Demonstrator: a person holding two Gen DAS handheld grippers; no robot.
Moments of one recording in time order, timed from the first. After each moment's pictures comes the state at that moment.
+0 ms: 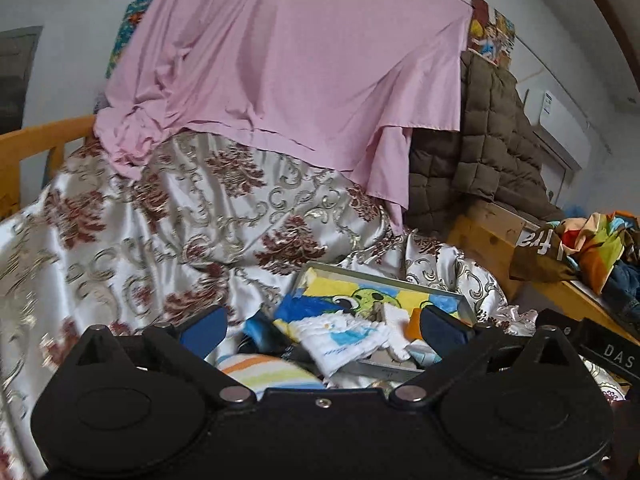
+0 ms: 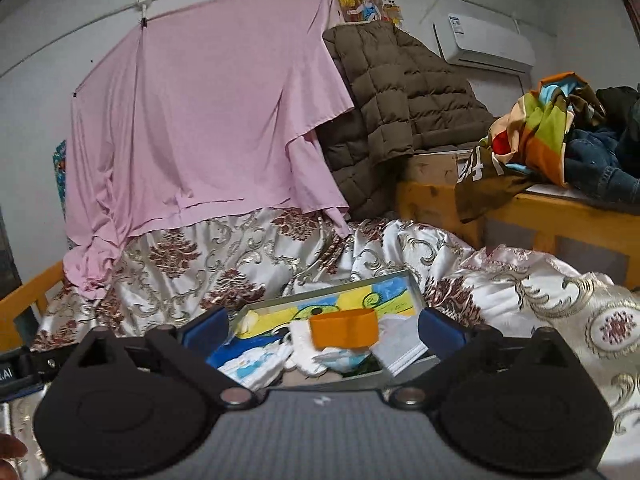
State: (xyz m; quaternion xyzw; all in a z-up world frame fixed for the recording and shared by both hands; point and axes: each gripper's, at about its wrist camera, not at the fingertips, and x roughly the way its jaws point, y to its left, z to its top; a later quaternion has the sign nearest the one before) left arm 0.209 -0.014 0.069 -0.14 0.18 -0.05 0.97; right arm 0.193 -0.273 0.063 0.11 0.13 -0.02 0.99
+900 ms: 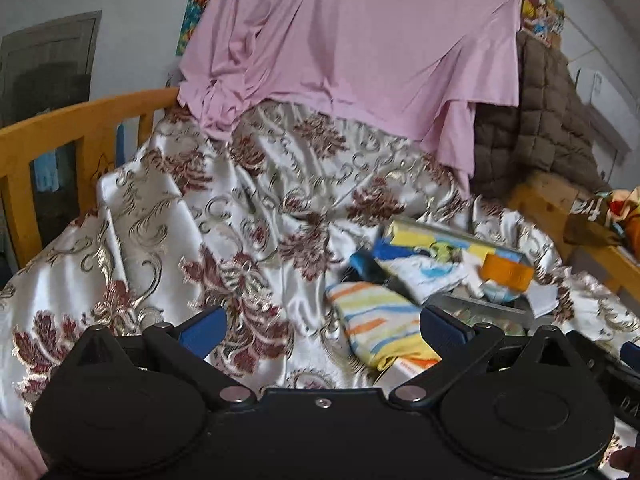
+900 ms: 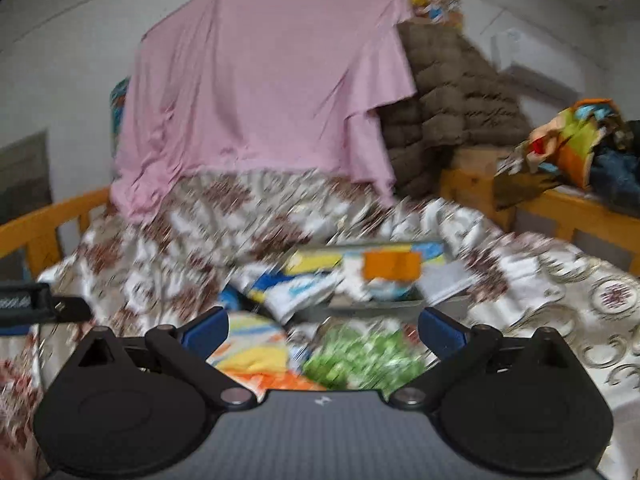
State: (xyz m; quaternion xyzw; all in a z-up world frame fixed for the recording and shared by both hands) left arm 0.125 0.046 0.039 -0.12 0.24 0.03 0.96; right arm 0.121 -0.194 0.020 0.02 0.17 0.04 0.99
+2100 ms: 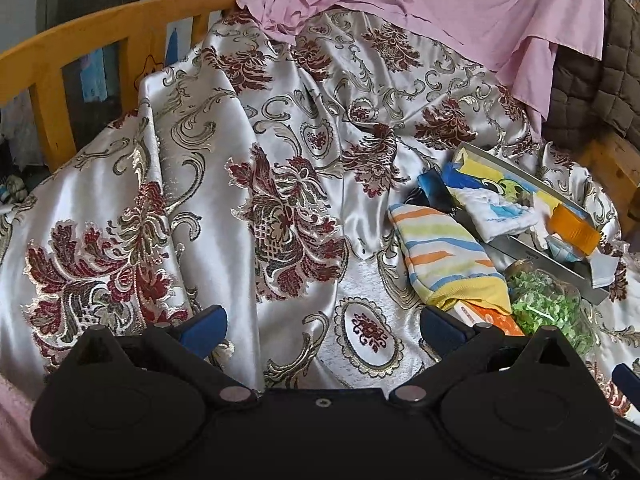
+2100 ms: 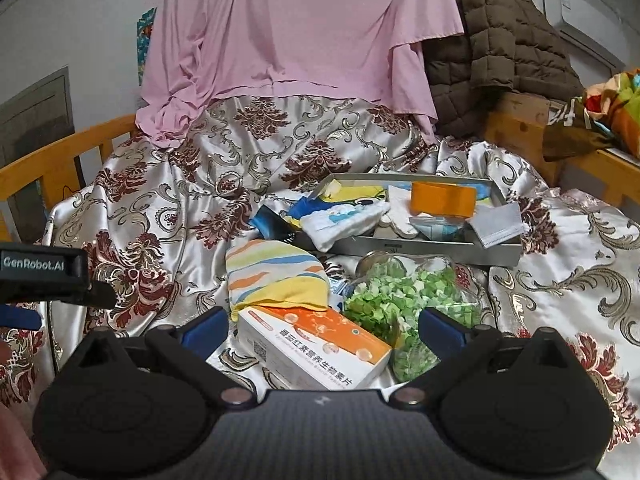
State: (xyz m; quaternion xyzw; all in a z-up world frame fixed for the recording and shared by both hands) left arm 0.160 0.061 0.012 -0.17 0.37 0.11 0.91; right arm 0.150 -0.165 -0.003 -0.01 0.25 0.07 0.97
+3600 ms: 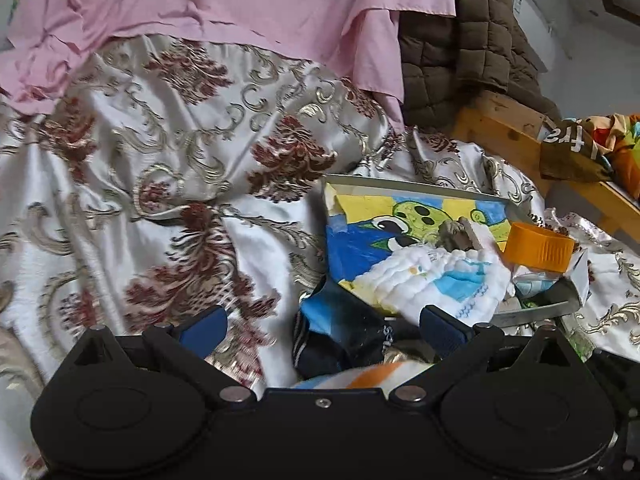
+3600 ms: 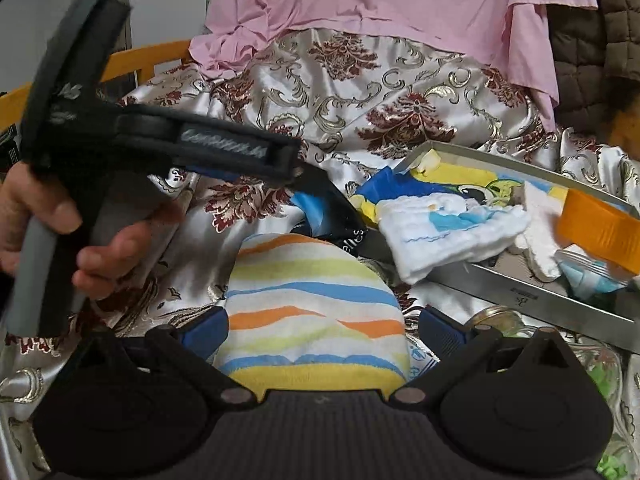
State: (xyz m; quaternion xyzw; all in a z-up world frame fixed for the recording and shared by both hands) left arm 0.416 0.056 -0.048 -0.07 0.29 -0.18 0.94; right arm 0.325 -0.112 -0.068 -0.08 0.32 0.19 0.92
